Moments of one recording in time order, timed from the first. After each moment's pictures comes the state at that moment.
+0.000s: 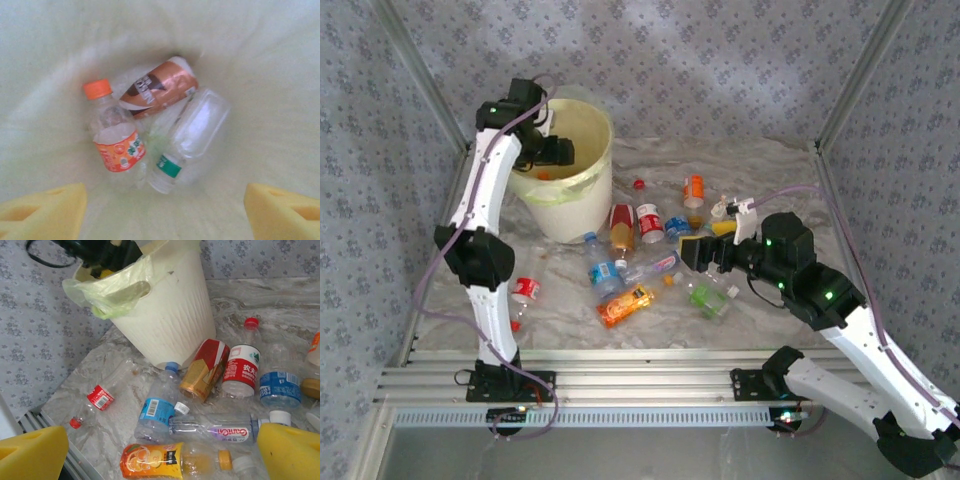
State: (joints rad) left arm -0.20 2.04 2.36 -1.37 0.05 -0.17; right arm 0.66 0.79 1.03 -0.58 -0.14 0.38
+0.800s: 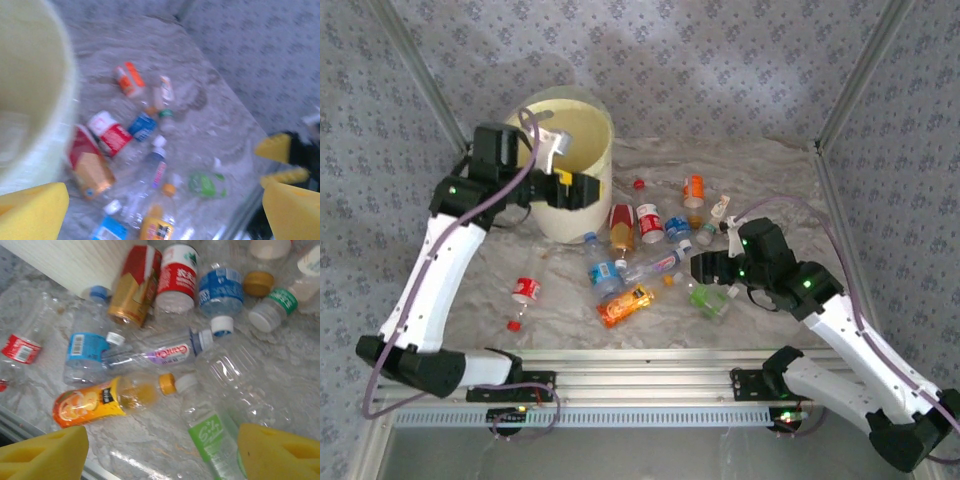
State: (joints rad) left arm -0.36 1.30 1.59 -0.91 0.57 -0.16; right arm 0.59 0.87 0.93 -0.80 -0.09 0.40
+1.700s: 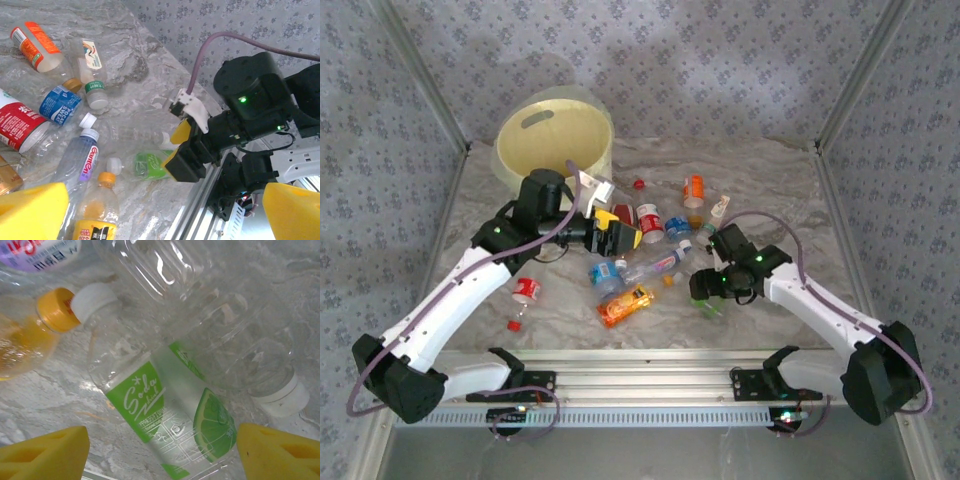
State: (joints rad) left arm -0.61 1.18 1.20 -0.54 0.59 -0.31; right arm 0.56 1.17 0.80 -0.85 -0.08 0.40
